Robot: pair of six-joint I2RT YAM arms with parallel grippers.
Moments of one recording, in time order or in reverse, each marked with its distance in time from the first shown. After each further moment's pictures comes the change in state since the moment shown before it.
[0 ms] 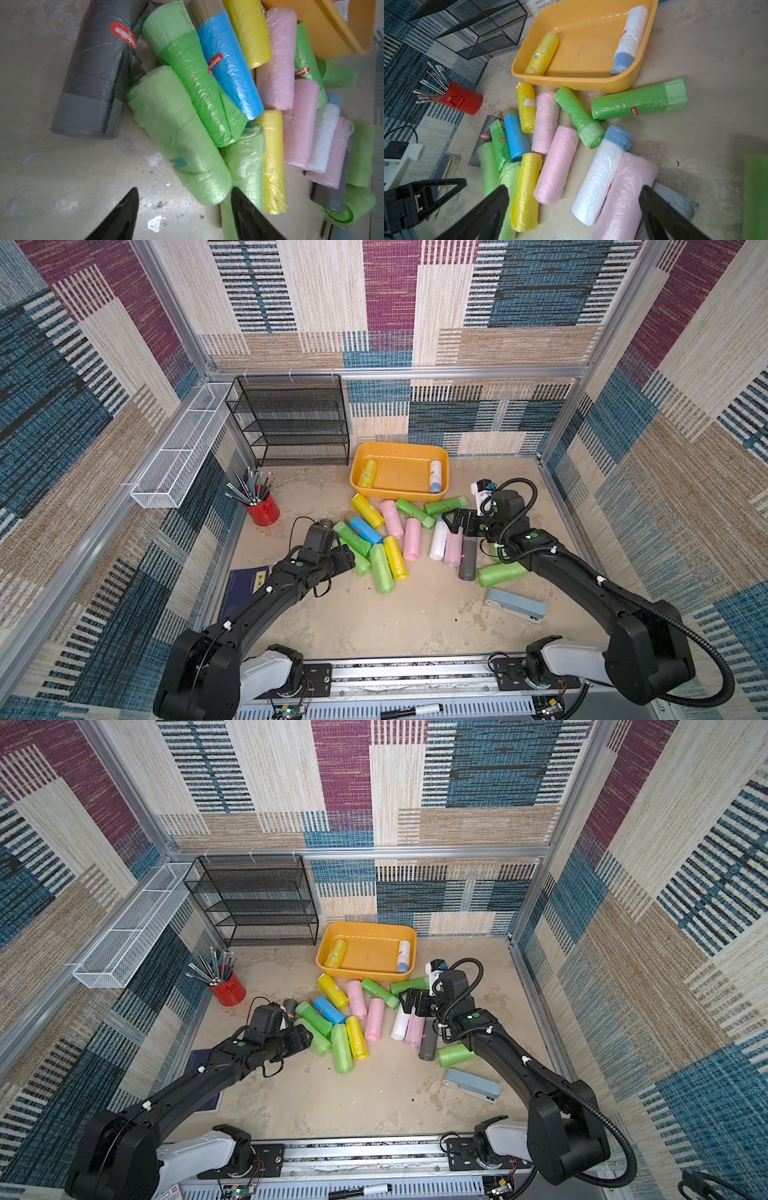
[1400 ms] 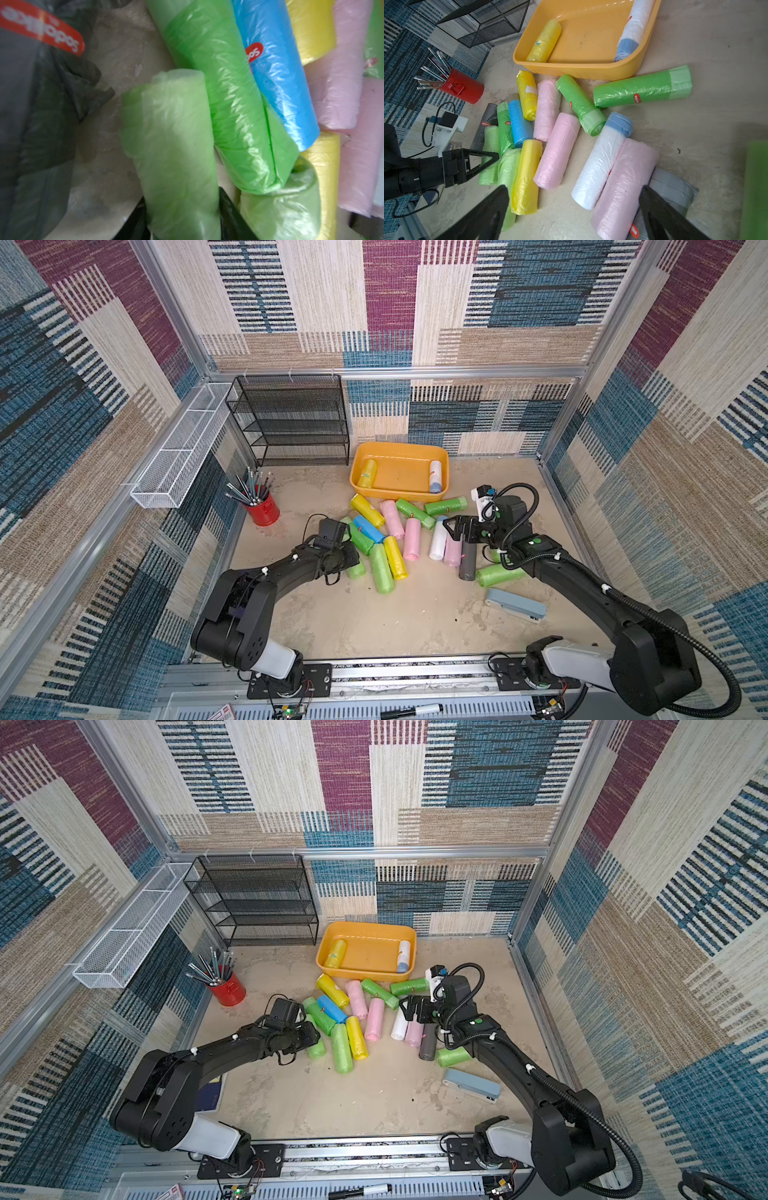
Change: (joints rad) left arm 0.000 0.311 0.078 0.125 0.027 0.057; right arm -0.001 -0.048 -0.048 -0.026 -0.028 -0.025
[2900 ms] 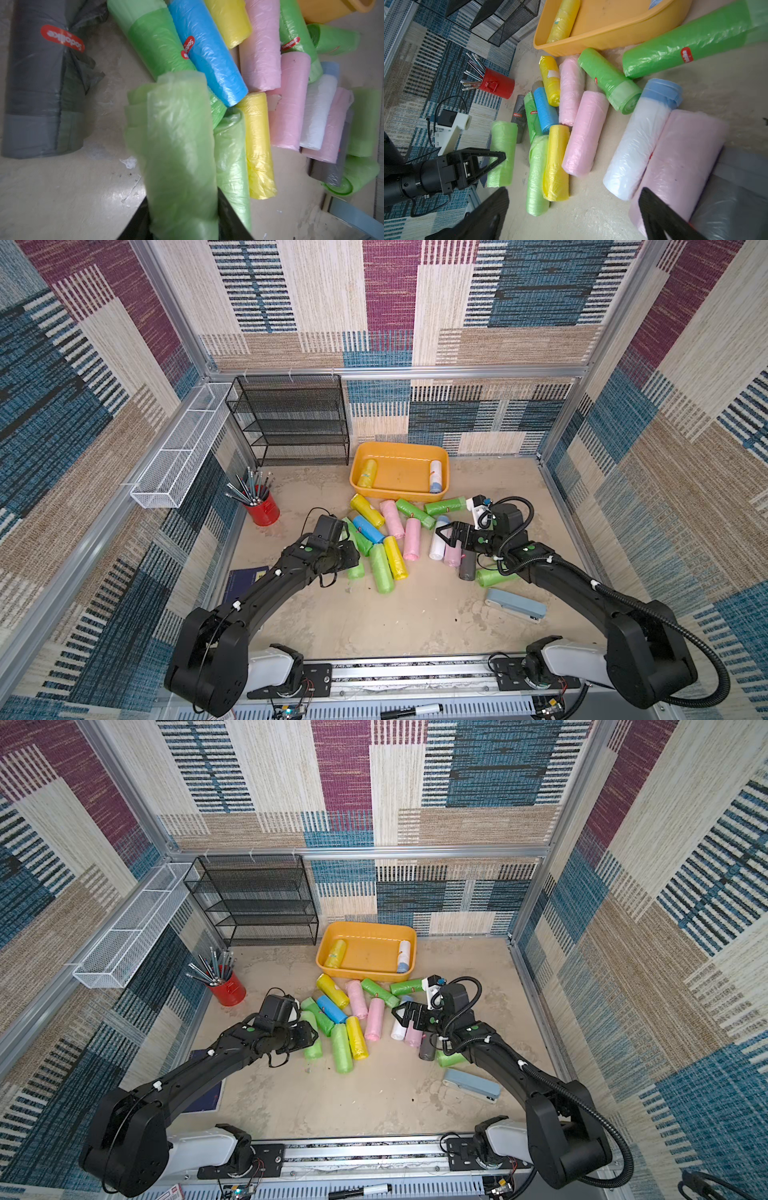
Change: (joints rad) left arm -0.051 -0.205 0.079 -0.227 0.027 0.045; right arm 0.000 0.030 -0.117 0.155 -0.209 0.208
